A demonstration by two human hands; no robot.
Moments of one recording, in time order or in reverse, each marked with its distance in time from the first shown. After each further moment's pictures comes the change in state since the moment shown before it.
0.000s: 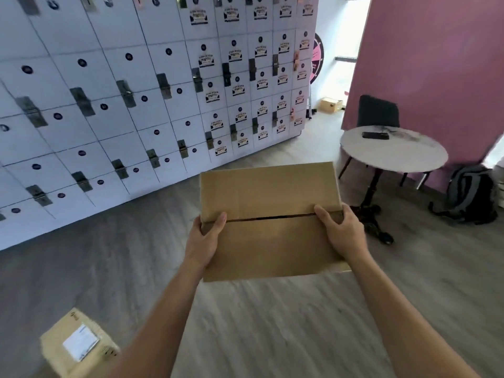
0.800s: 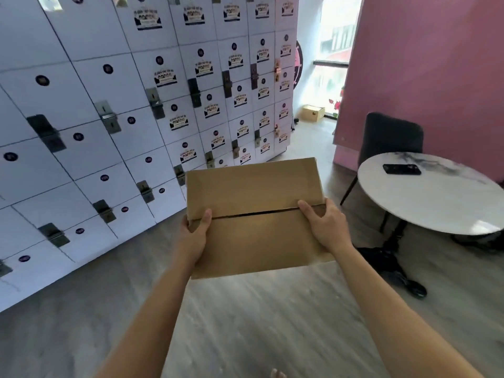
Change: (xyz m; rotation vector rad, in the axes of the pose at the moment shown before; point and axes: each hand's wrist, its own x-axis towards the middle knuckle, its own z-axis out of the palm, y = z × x) left_hand 0.555 0.119 0.105 0.018 -0.078 -0.015; right_hand 0.496 -0.061 0.229 -0.012 0.038 0.010
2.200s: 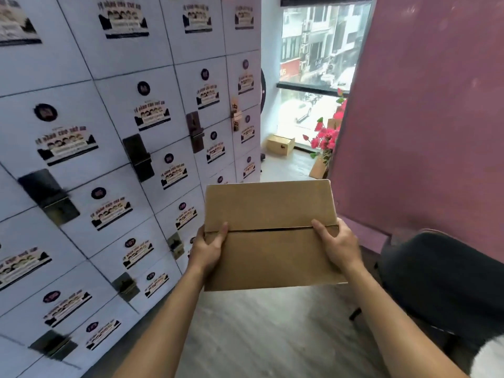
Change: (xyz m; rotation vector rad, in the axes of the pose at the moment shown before) left_hand 0.905 0.265 0.474 0.054 -0.263 0.026; right_hand 0.972 0.058 0.122 -0.017 0.173 0.192
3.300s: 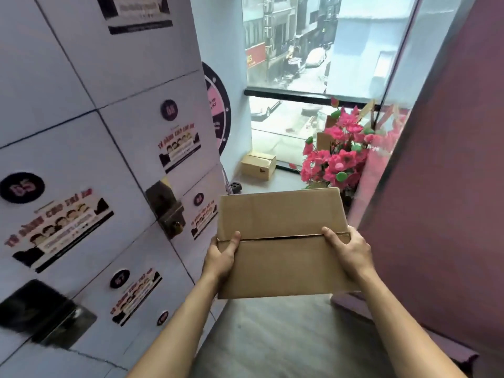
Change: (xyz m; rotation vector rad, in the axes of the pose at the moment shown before) left_hand 0.708 0.187 0.308 0.071 -0.167 -0.049; right_hand 0.734 -0.005 0.101 -0.009 0.141 0.178
